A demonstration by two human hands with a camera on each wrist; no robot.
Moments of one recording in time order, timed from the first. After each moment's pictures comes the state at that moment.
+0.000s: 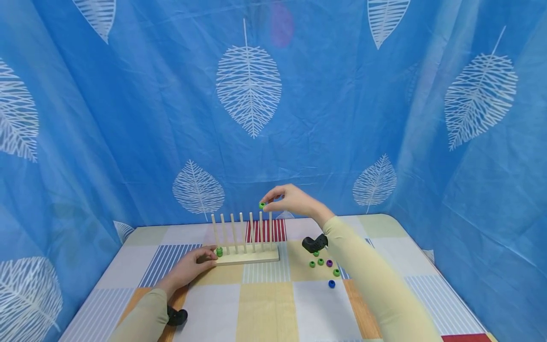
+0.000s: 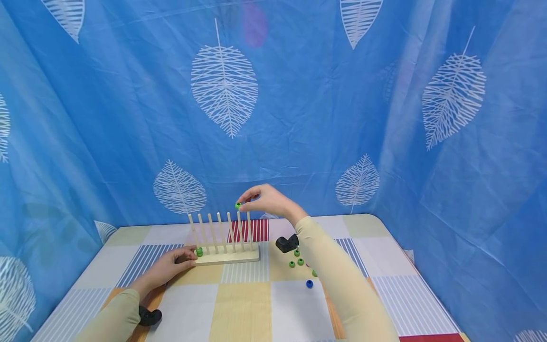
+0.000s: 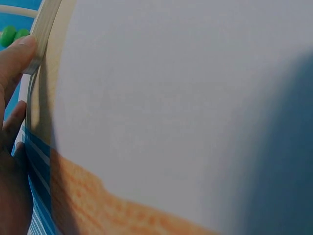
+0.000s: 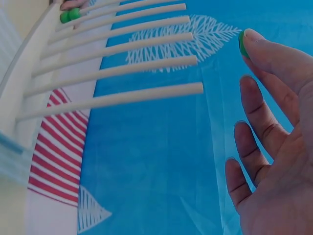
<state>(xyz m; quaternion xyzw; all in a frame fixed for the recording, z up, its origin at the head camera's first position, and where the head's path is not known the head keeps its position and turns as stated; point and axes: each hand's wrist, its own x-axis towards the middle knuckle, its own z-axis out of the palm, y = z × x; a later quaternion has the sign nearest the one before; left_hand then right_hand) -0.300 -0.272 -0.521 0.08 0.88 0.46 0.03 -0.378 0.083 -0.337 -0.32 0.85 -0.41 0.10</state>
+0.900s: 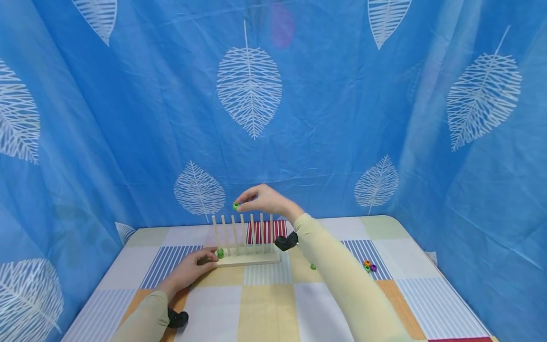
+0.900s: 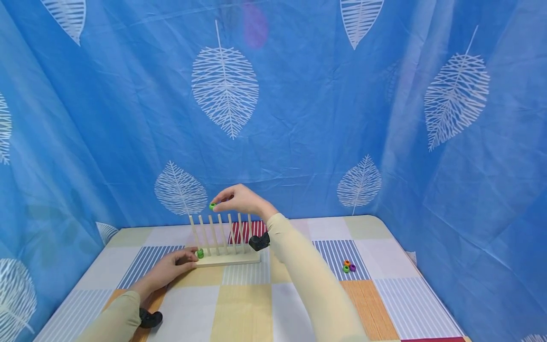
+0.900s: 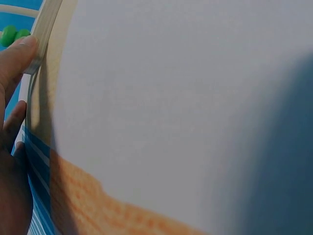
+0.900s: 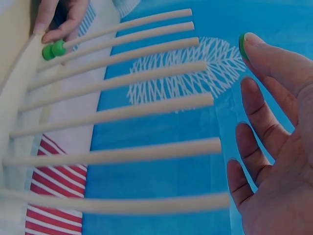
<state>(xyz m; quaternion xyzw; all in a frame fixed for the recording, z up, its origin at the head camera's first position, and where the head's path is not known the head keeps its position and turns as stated) -0.299 -0.270 -0.520 0.07 0.88 0.46 0.03 -0.394 0.018 -0.345 -0.38 0.80 -0.44 0.12</state>
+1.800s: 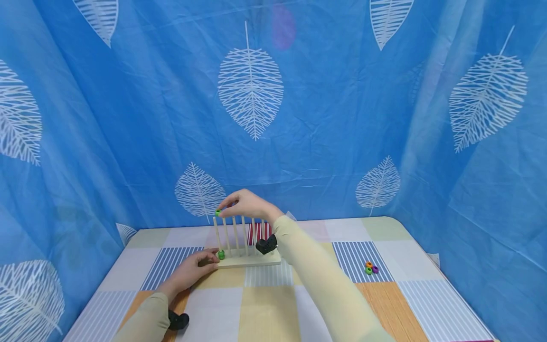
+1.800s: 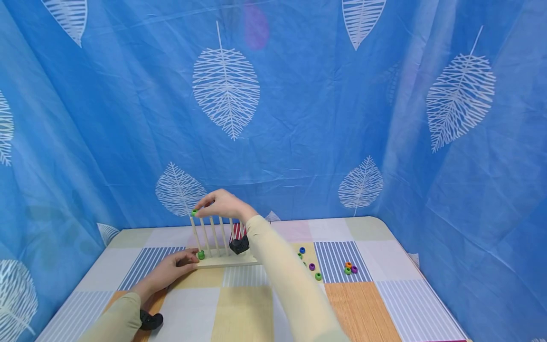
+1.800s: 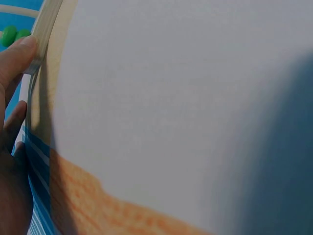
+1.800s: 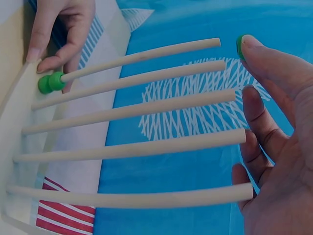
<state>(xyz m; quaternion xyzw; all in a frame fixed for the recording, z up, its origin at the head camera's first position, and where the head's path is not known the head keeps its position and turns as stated) -0.299 -0.271 -0.518 0.07 0.88 0.47 0.04 -0.395 -0.032 -0.353 -0.39 0.81 -0.42 0.14</state>
